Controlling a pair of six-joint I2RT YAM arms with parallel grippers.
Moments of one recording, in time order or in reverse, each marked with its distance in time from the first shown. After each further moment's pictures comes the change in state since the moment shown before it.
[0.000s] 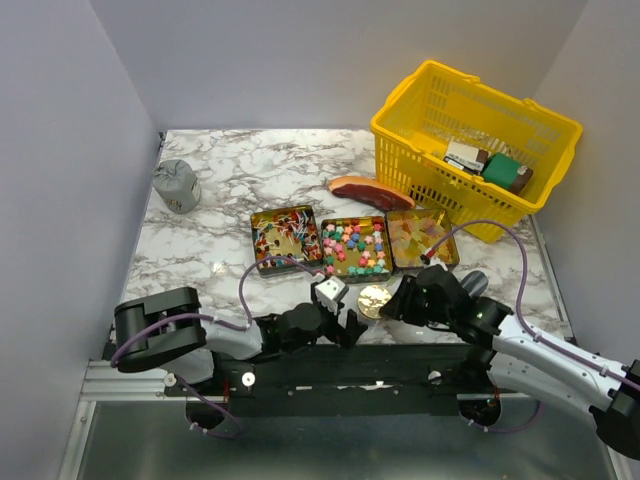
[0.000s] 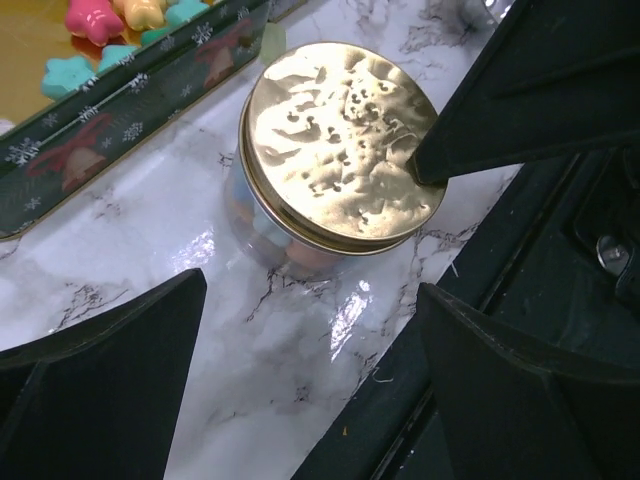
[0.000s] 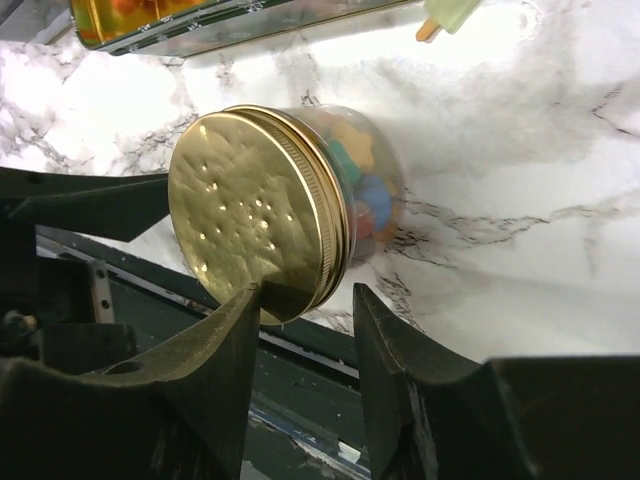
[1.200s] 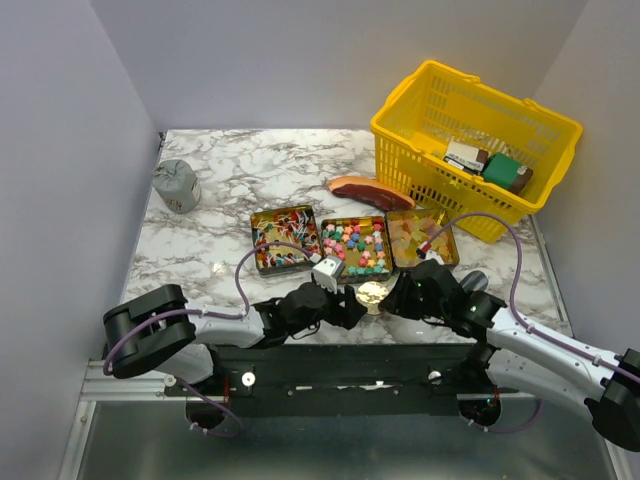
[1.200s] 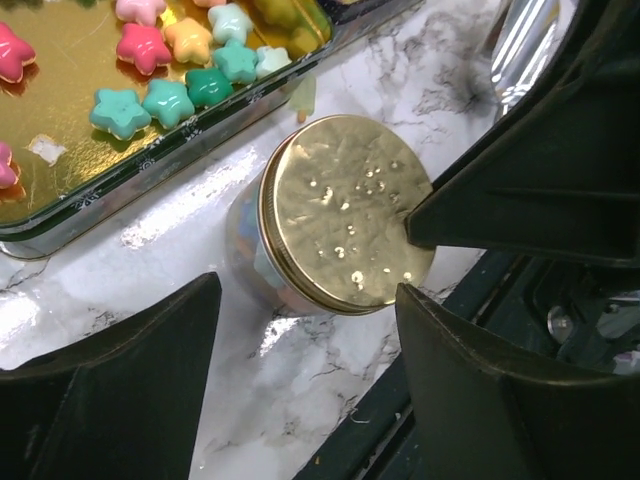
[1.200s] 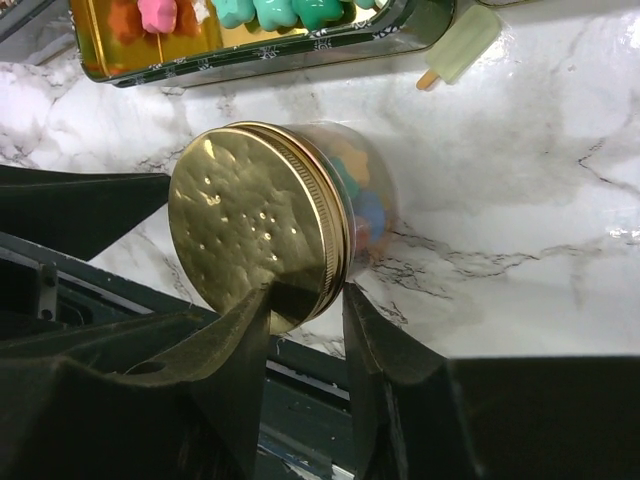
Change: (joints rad) left arm 0.116 -0.091 0.113 -0.240 0.082 -0.155; right arm 0.000 0.084 0.048 0.023 0.046 -0.051
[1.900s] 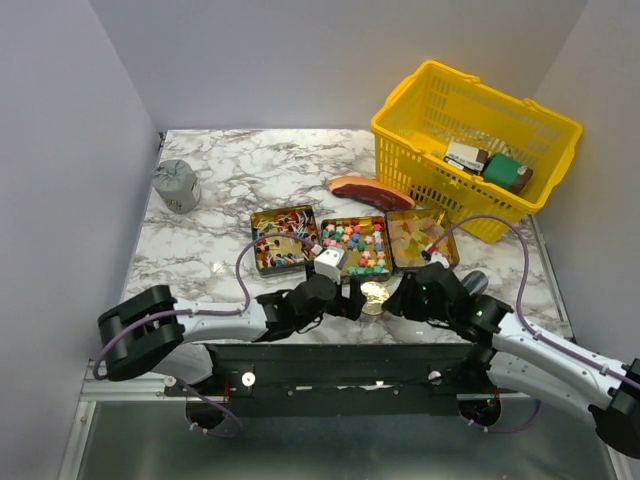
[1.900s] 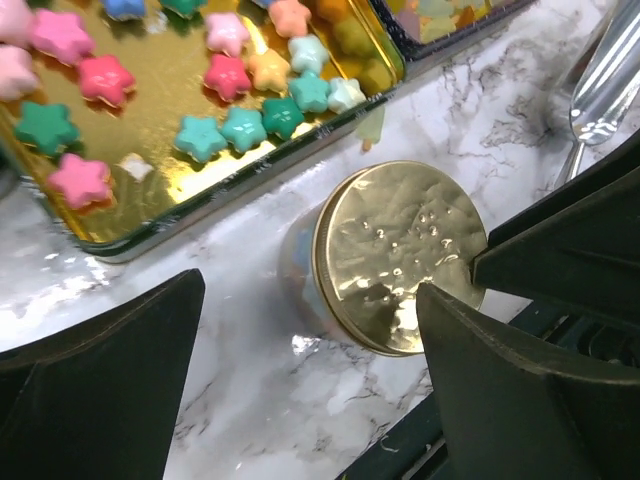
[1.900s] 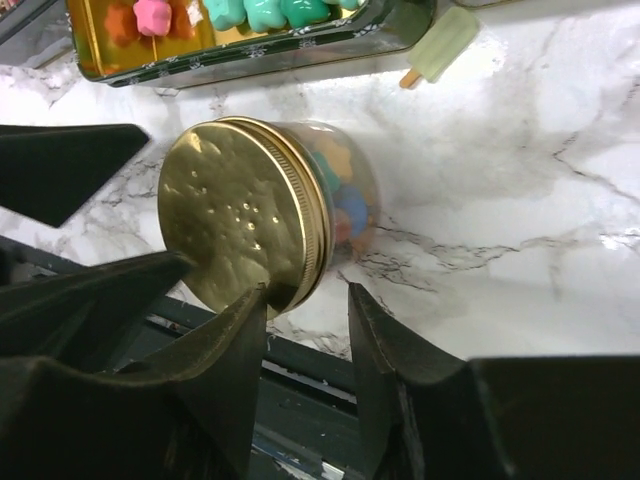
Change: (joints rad) left arm -0.001 0.016 0.127 -0.227 -0.131 -0.001; right arm 0.000 -0.062 -0.016 -0.028 0.019 -0.005
